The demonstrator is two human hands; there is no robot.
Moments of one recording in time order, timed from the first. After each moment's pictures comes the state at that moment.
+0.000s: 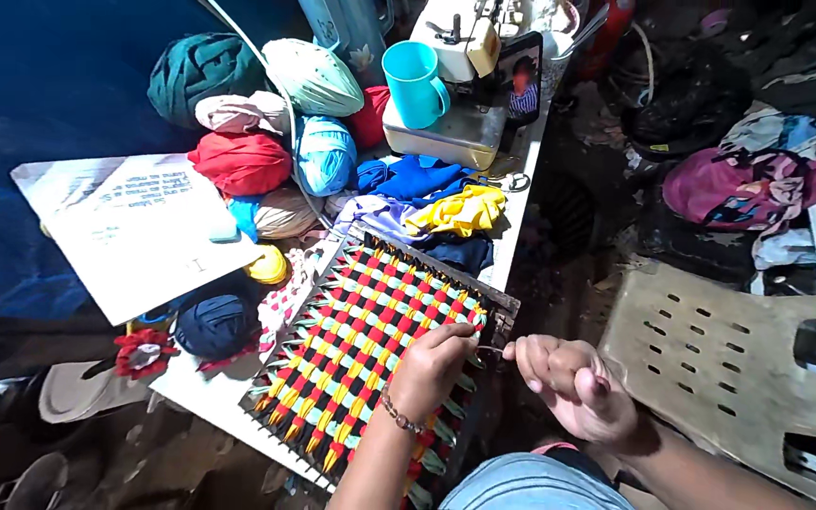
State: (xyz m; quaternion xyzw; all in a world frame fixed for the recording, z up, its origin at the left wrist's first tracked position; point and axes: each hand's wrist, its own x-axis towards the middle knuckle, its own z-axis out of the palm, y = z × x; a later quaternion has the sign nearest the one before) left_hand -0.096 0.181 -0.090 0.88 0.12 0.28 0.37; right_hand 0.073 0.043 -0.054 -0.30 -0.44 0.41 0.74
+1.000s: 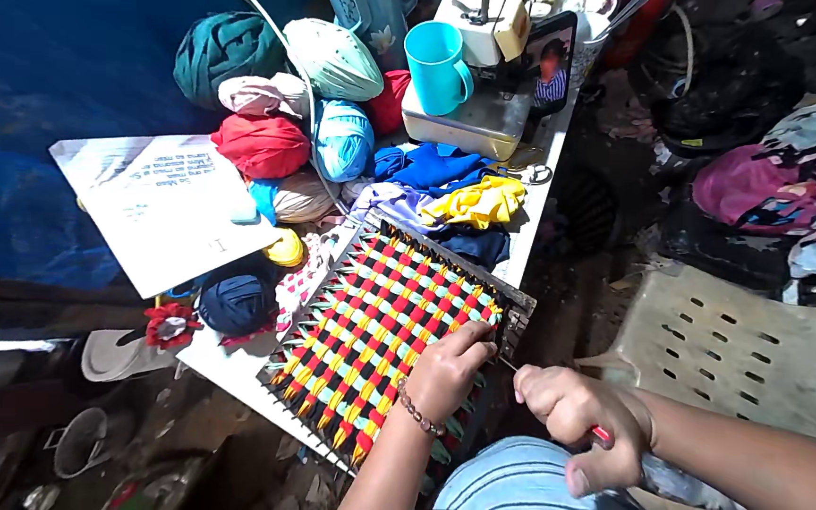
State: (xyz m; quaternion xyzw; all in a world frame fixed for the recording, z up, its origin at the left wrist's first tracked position) left_hand -0.098 0.166 -0.094 0.91 0.11 0.26 0.29; right_hand 0.093 0.045 -0.060 -0.22 -0.73 0.41 0.50
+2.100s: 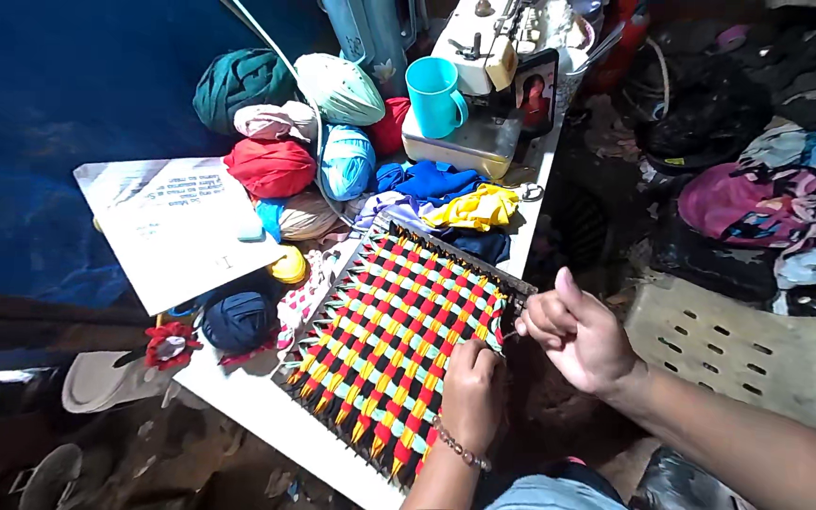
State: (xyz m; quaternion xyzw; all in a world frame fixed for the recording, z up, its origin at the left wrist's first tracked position) left_hand -0.069 0.121 -0.093 0.87 0.32 0.30 0.24; right_hand 0.088 0.092 0.004 -0.43 -0.15 0.54 0.71
